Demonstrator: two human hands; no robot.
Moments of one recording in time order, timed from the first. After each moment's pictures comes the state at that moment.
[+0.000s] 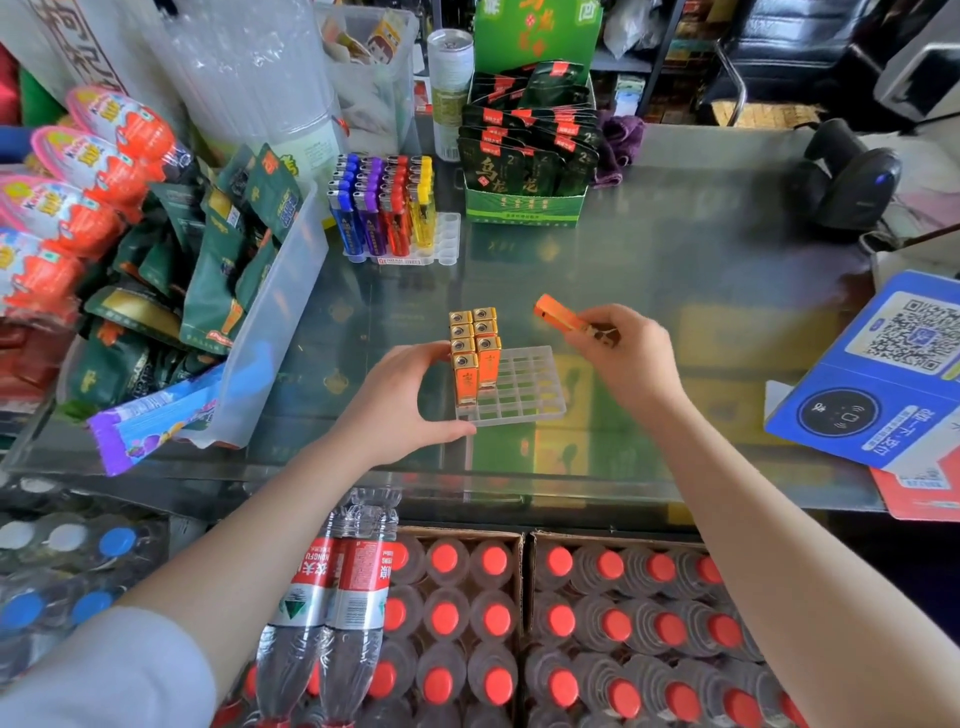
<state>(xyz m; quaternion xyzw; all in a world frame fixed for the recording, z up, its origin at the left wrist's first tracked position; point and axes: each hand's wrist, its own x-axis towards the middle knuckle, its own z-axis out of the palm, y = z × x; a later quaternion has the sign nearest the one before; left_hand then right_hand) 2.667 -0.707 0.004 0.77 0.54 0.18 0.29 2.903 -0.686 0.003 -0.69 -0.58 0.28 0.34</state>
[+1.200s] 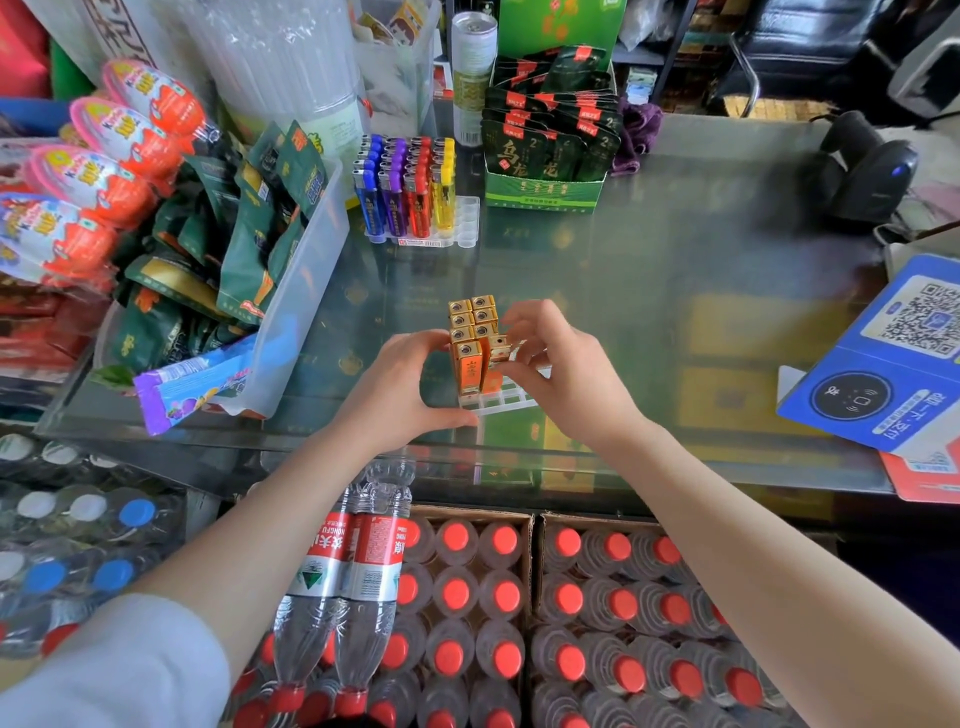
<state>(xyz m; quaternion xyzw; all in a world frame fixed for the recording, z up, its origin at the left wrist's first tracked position) 2.651 -0.720 0.002 0.75 0.57 0.18 0.28 2.837 -0.729 0.024 -0.49 -0.76 0.25 0.33</state>
